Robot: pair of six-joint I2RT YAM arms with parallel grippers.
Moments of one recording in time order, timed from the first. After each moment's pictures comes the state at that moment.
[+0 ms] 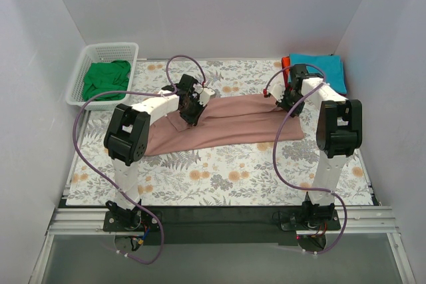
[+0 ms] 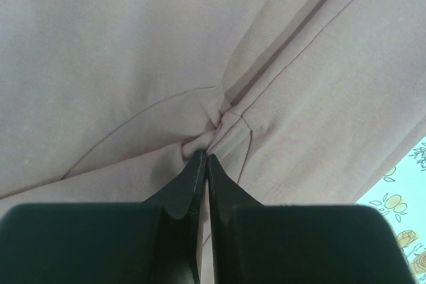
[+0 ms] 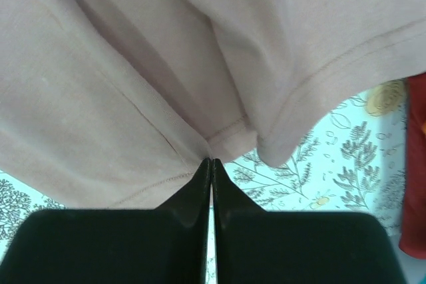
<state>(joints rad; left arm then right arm) -0.44 2.02 1.45 -0.57 0.23 0.32 0.08 2.00 1.50 -0.83 -0.12 -1.06</state>
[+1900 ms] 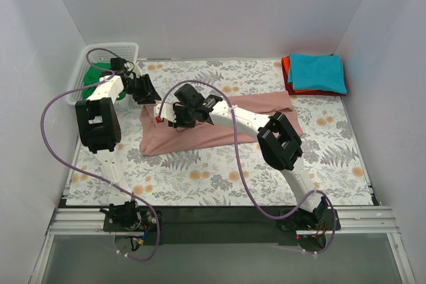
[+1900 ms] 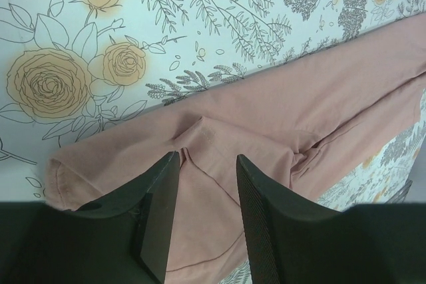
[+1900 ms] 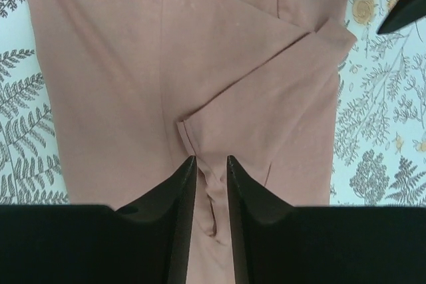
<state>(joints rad) 0.12 2.15 1.70 -0.66 0.62 -0.18 0.92 2.21 1.87 -0.50 -0.27 -0.77</state>
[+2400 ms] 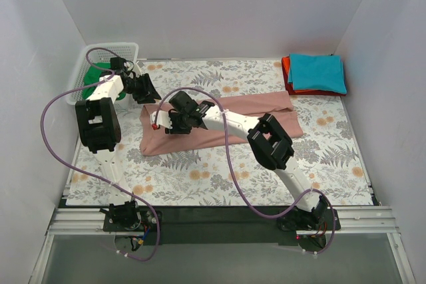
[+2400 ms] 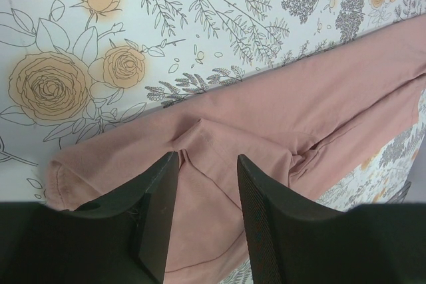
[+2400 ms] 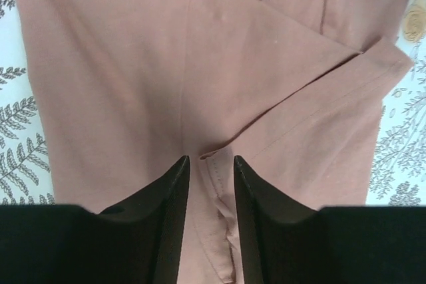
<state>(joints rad) 0.12 2.15 1.70 -0.66 0.62 -0.18 0.96 2.32 1.90 -0.46 -0.24 -0.79</state>
